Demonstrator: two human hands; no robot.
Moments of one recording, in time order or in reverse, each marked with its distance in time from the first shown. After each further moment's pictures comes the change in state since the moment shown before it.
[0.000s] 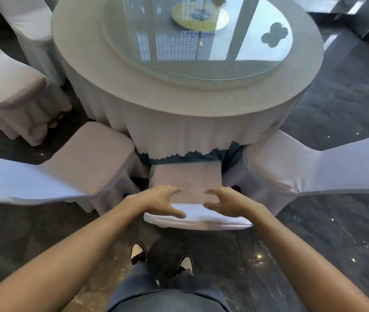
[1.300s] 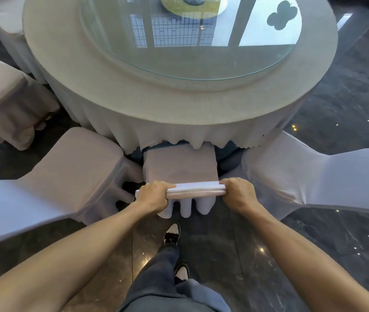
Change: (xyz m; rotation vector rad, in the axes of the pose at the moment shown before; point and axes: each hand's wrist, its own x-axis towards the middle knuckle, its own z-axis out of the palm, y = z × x) left_hand 0.149 -0.006 -0.036 0.136 0.287 -0.232; right_hand 0.114 0.108 -0.061 -0.287 0.366 0.197
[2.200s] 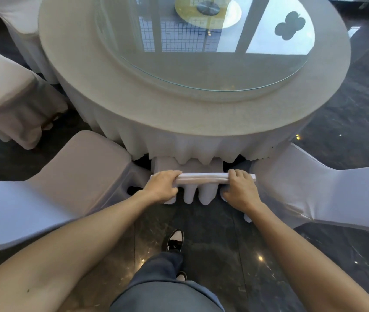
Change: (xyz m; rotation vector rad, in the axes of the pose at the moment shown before) left_hand 0.040 -0.033 -0.043 -0.221 0.037 0.059; right_hand 0.046 -0.034 -0.021 0.081 0.046 -0.015
